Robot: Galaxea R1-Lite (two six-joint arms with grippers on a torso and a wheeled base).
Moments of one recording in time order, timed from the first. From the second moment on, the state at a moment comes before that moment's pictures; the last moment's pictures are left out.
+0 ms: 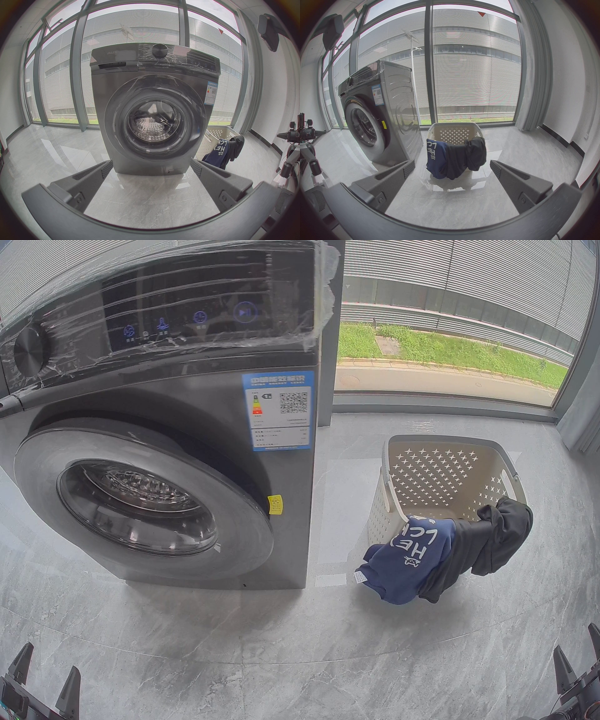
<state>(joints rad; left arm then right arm) -0.01 0.02 -0.02 0.00 -0.01 -0.04 0.00 0.02 -0.02 0.00 0.01 0.01</state>
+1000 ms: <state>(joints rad) -0.01 0.02 -0.02 0.00 -0.01 -0.04 0.00 0.02 -0.02 0.00 0.01 0.01</state>
